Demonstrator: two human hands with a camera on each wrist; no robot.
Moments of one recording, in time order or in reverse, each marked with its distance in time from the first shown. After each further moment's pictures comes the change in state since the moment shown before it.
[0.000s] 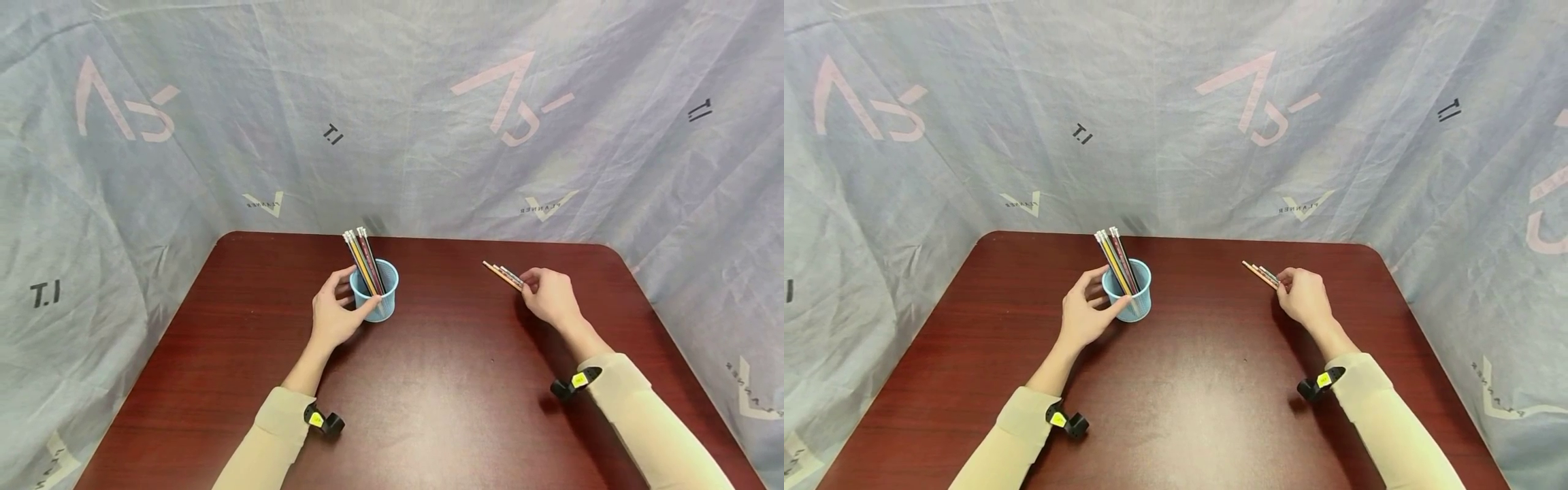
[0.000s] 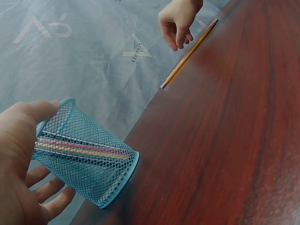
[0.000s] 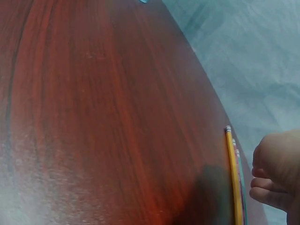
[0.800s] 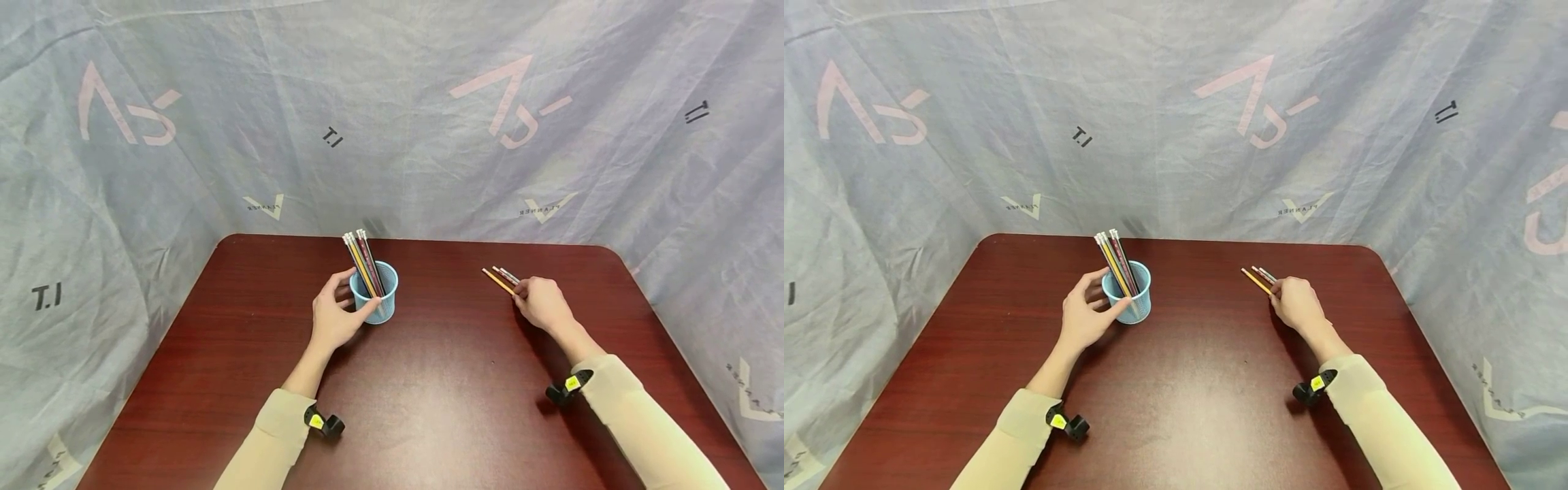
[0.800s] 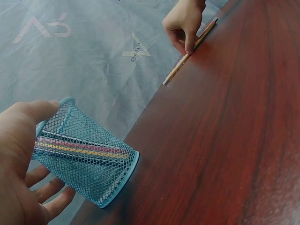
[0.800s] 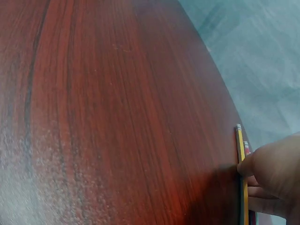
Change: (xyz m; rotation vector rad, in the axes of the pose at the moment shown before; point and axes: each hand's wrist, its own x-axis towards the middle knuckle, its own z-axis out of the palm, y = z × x) left_hand -0.002 0.002 0.000 0.013 0.001 -0.016; right_hand -0.002 -0.003 0.012 -0.100 -0.144 -0.058
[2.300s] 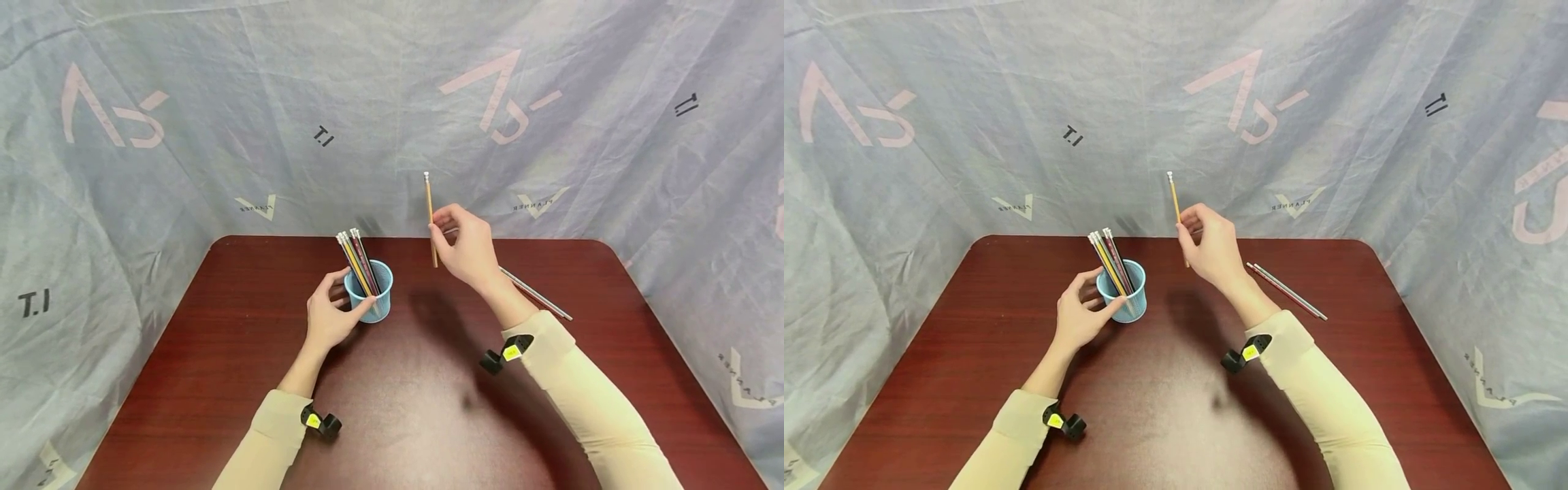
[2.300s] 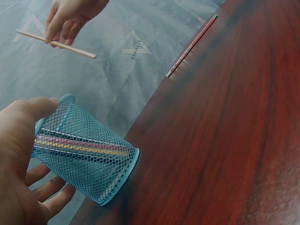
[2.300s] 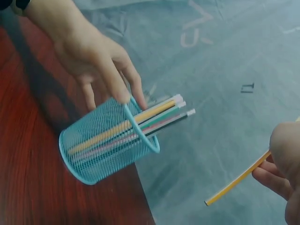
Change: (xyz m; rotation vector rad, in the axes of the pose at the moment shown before) left_hand 0.001 -0.001 -0.010 -0.007 0.003 -0.012; right_hand 0.075 -0.192 -0.059 0.495 0.409 -0.215
